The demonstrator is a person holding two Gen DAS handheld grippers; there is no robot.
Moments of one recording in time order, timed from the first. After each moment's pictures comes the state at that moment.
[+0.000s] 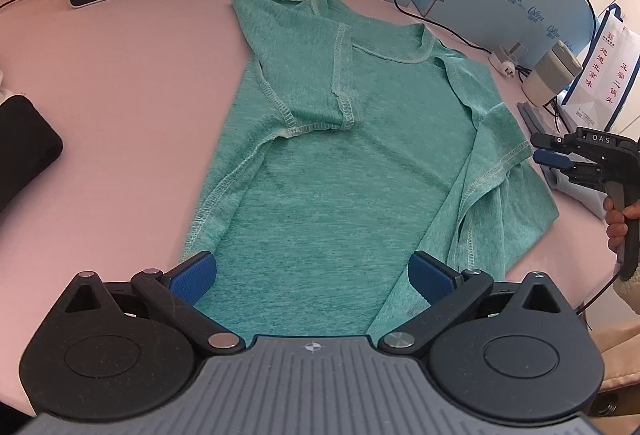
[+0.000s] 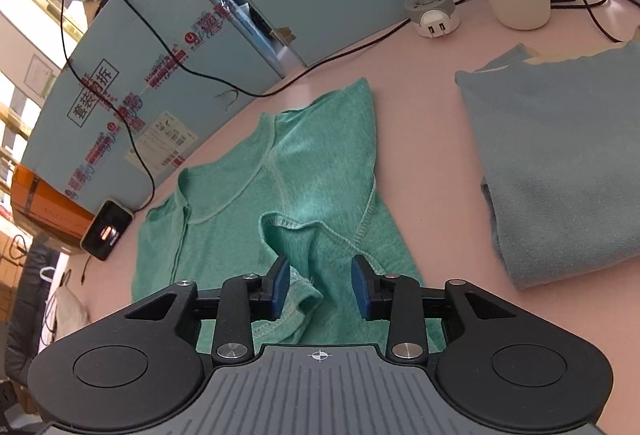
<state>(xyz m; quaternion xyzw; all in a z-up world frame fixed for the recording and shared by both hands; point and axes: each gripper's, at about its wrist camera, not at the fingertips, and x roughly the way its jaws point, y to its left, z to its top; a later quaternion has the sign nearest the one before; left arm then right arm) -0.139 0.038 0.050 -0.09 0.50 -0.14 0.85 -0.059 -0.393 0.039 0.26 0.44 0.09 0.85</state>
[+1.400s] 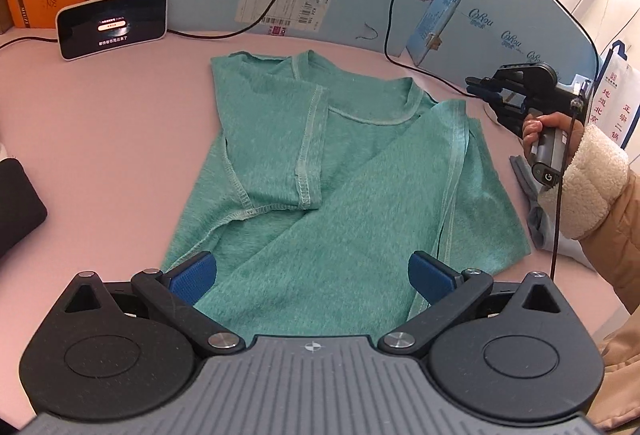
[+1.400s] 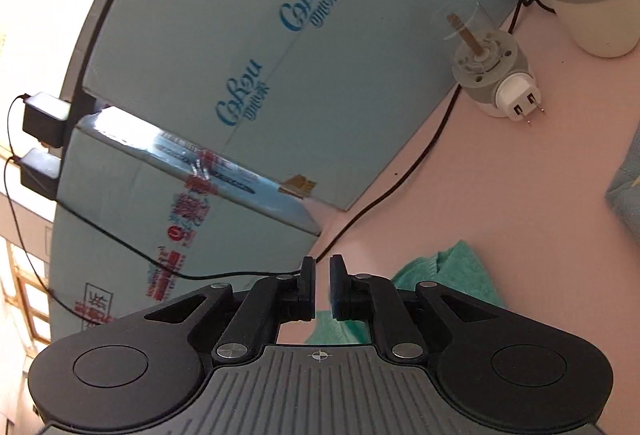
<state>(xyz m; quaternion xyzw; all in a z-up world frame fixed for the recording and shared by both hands) -0.109 0.004 0.088 -0.11 0.47 -0.11 0.87 0.110 -0.389 0.028 0.46 0.33 0.03 0.82</state>
